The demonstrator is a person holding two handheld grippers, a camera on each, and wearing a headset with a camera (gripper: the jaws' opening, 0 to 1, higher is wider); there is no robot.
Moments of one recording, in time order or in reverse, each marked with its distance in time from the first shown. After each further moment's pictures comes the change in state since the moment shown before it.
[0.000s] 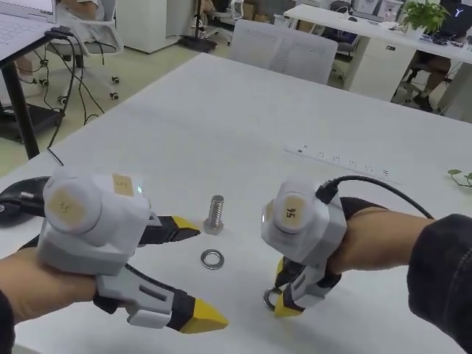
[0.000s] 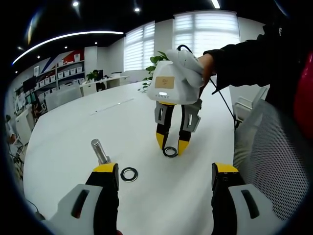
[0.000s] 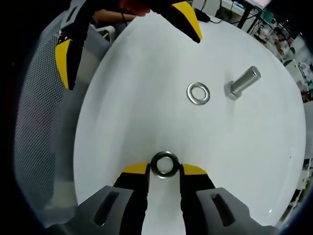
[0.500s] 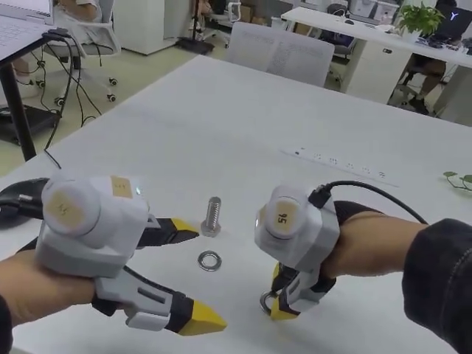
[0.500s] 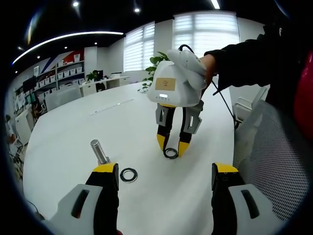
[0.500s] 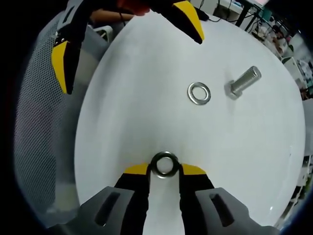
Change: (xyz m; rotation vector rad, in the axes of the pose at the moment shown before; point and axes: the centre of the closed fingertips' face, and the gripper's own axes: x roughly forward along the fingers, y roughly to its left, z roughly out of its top) left arm 0.001 0.000 0.000 -0.002 -0.006 -0.002; right arm 0.000 0.003 0.001 0.023 0.011 -0.010
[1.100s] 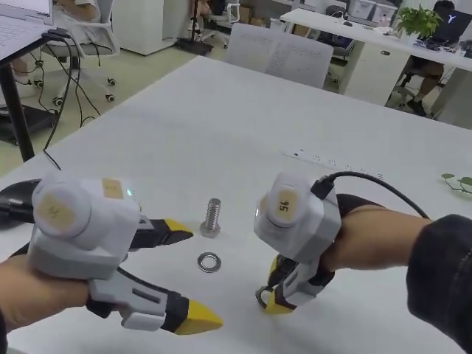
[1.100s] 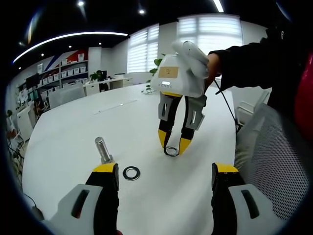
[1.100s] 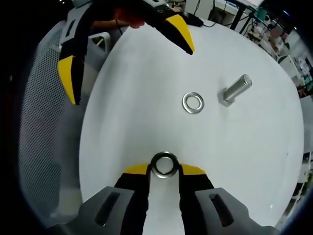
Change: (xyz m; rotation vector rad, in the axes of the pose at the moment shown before) left arm -0.006 0.004 -0.001 -0.028 -0.024 0.023; right arm -0.015 -0.004 0.013 0.027 -0.038 -0.012
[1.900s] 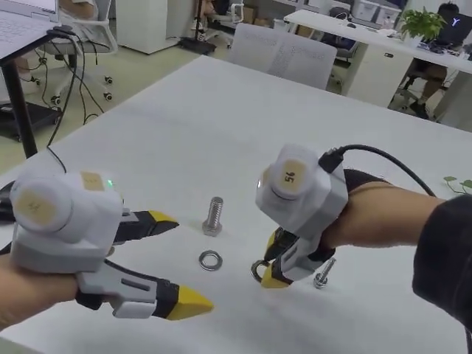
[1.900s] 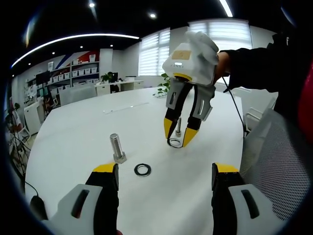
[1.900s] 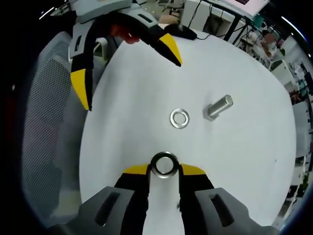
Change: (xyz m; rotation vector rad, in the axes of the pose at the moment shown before) left arm -0.014 0.017 -0.003 -0.047 -0.043 0.090; right arm -0.022 -0.015 0.021 -0.024 -0.040 -0.063
